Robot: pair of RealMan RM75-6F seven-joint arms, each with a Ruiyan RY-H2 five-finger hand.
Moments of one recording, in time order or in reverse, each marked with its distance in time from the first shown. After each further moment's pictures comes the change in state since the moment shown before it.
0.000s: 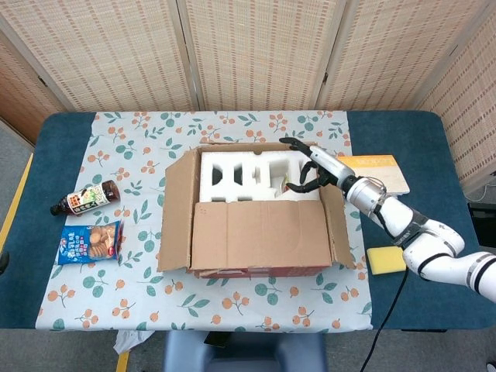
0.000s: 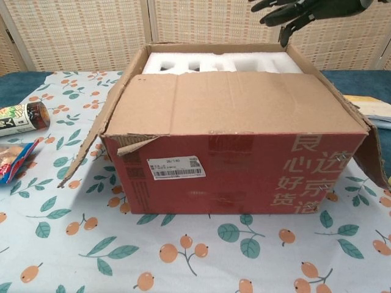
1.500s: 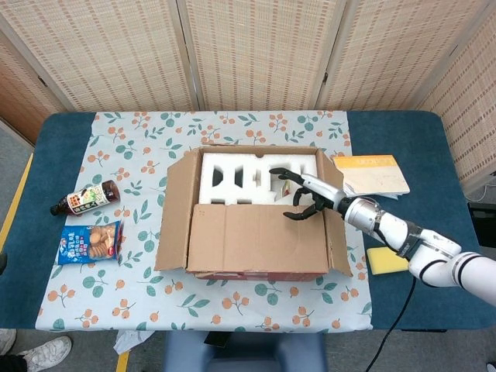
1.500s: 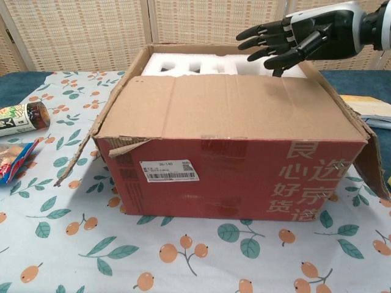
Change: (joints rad) left arm 0.022 0.015 -0.014 -0.043 0.010 0.028 0.036; right arm 0.092 -0.089 -0.359 0.143 -0.193 0.352 0.303
